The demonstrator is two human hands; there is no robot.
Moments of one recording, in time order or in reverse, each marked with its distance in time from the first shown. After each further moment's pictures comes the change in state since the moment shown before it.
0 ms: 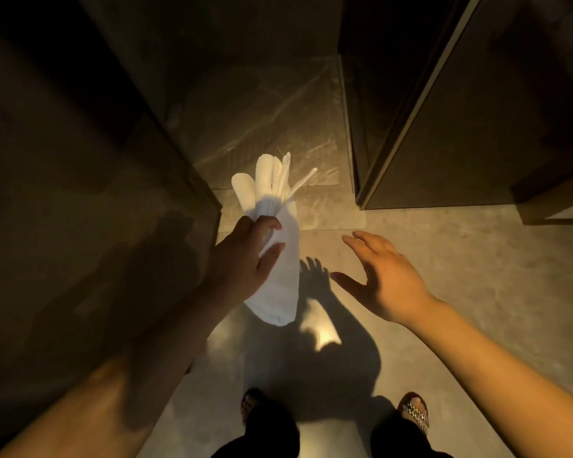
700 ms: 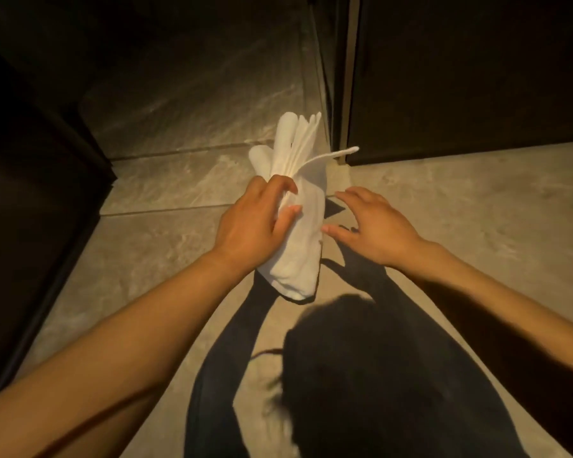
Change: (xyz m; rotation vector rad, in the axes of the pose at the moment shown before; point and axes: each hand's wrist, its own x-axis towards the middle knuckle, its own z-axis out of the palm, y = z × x) left_hand 0.091 -0.041 0.555 0.042 0.140 0.030; right_hand 0.191 0.382 0.383 0.047 0.186 -0.069
